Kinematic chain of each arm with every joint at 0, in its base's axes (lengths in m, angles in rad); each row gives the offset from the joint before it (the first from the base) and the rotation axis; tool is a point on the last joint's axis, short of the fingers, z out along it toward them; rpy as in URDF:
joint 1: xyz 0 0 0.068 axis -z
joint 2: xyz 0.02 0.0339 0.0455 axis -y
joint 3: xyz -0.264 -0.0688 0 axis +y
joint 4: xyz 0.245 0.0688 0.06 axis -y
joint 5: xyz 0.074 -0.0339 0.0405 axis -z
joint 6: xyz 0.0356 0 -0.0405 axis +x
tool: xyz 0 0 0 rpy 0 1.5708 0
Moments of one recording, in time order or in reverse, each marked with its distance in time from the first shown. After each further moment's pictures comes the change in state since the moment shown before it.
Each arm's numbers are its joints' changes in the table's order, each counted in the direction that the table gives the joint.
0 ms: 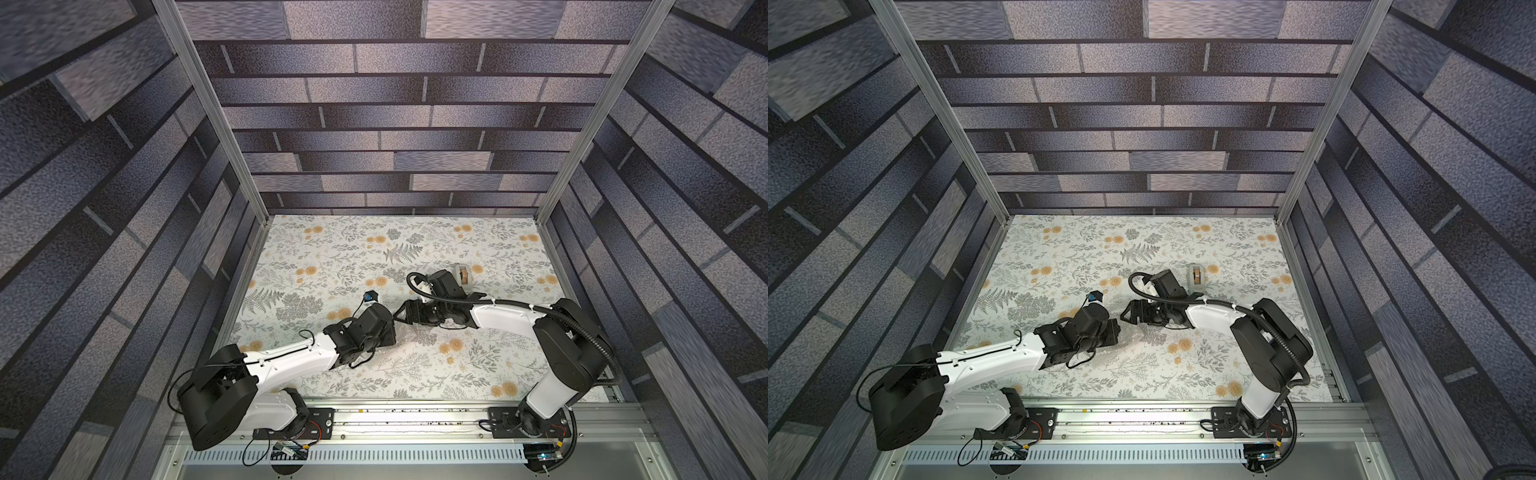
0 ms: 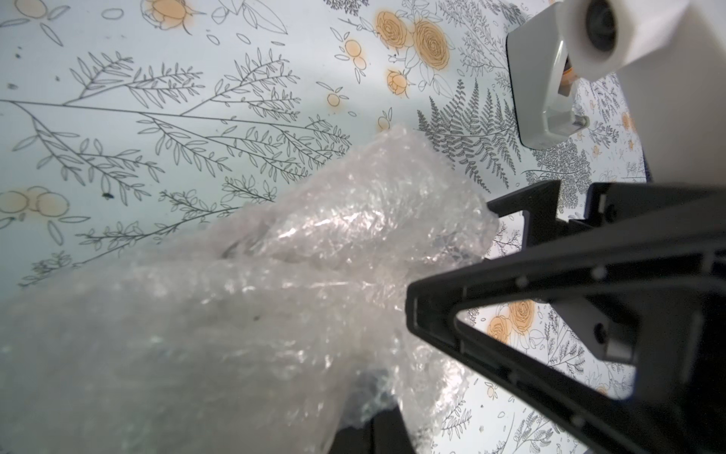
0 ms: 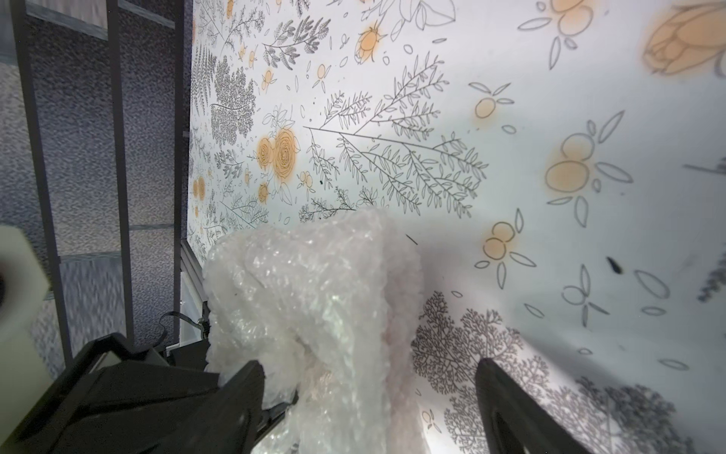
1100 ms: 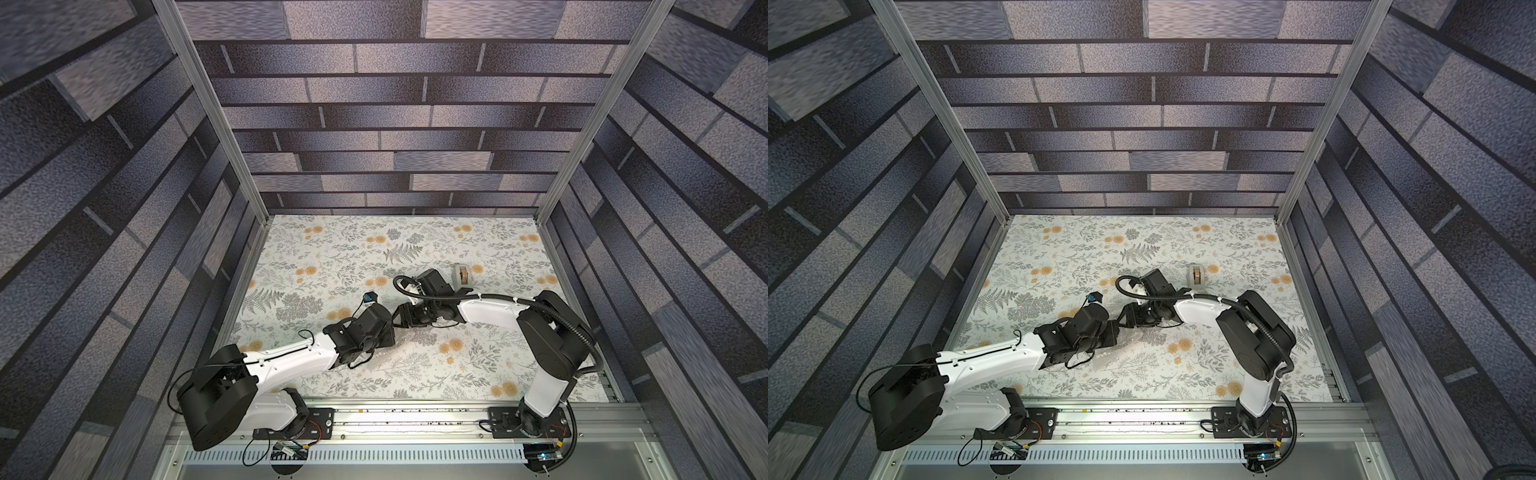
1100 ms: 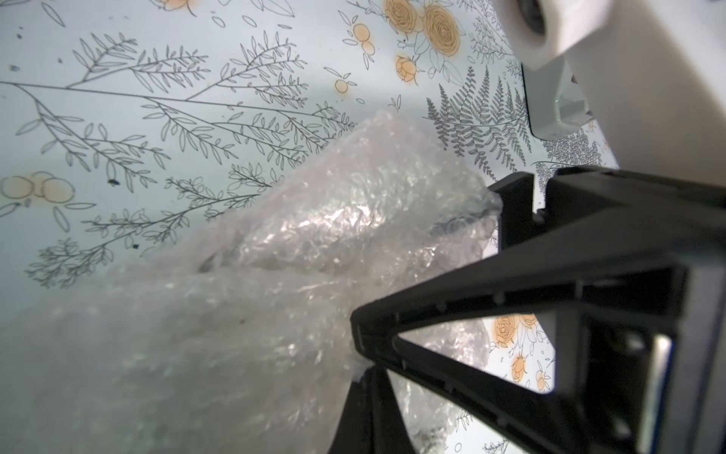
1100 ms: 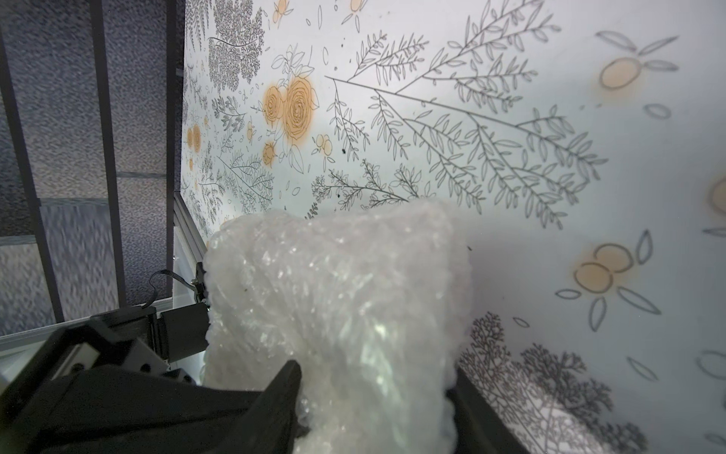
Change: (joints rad) left arm -0.008 0.003 0.000 -0.024 0.015 0.001; right arm -0.041 -0.110 -0.114 -0.101 -0.060 -0.111
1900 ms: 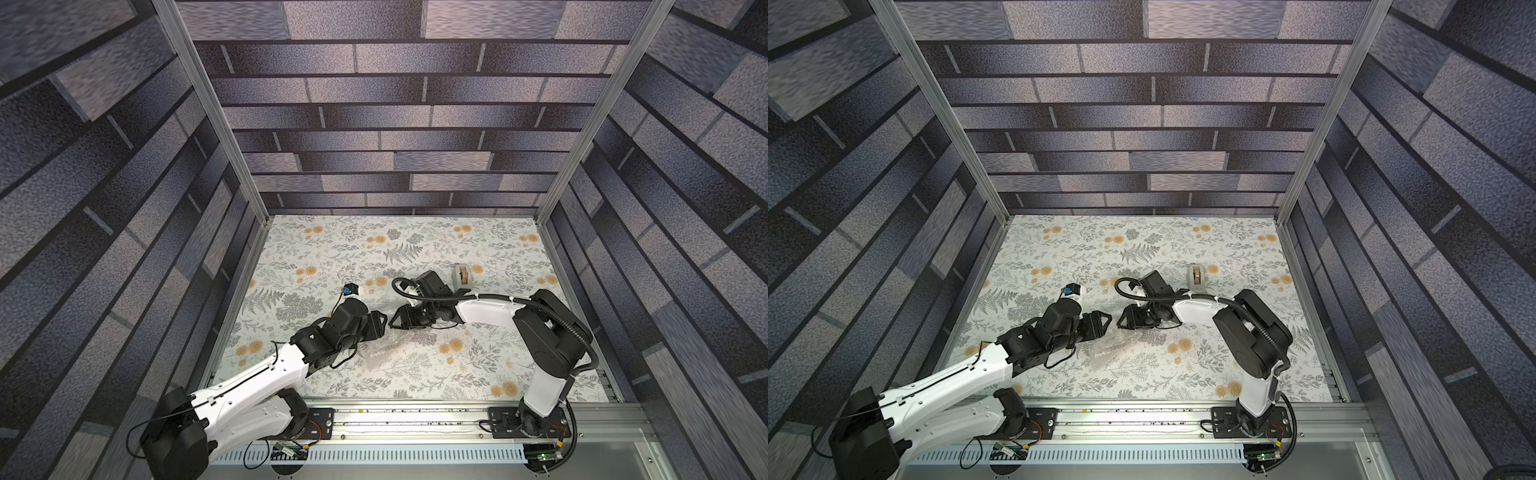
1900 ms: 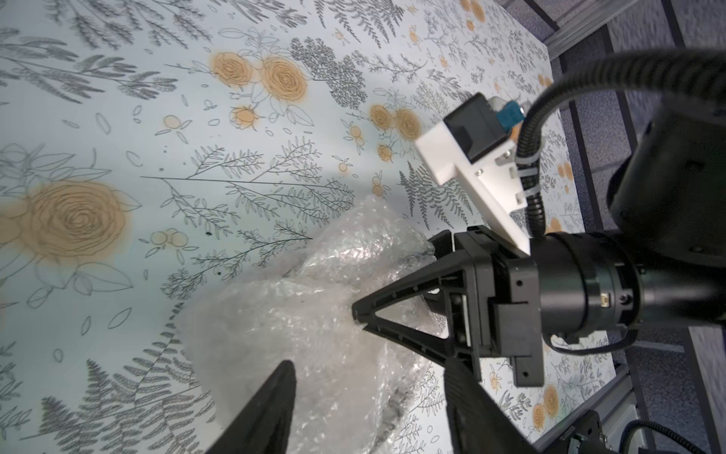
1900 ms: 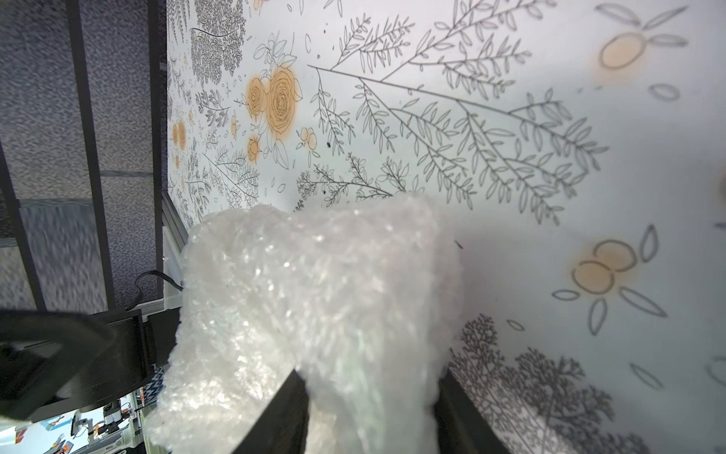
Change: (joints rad) left arm -0.114 0.320 0.040 -0.156 0.001 0.042; right arm -0.006 -0.021 -0.001 0.000 0.015 0.000
